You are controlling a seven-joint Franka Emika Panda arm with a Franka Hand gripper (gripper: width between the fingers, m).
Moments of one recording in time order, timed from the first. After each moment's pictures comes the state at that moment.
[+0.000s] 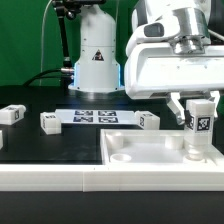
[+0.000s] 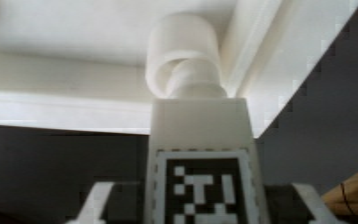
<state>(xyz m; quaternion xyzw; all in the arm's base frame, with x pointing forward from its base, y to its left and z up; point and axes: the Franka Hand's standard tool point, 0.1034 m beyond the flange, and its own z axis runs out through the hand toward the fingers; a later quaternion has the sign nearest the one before) 0.610 0.115 0.083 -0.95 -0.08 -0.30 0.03</state>
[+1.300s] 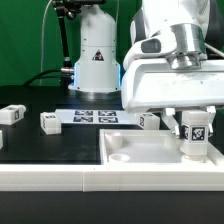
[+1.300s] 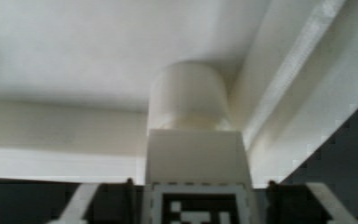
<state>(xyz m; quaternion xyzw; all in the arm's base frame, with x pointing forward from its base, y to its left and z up) 0.608 0.111 0.057 -0.96 -0.08 -0.28 0.02</state>
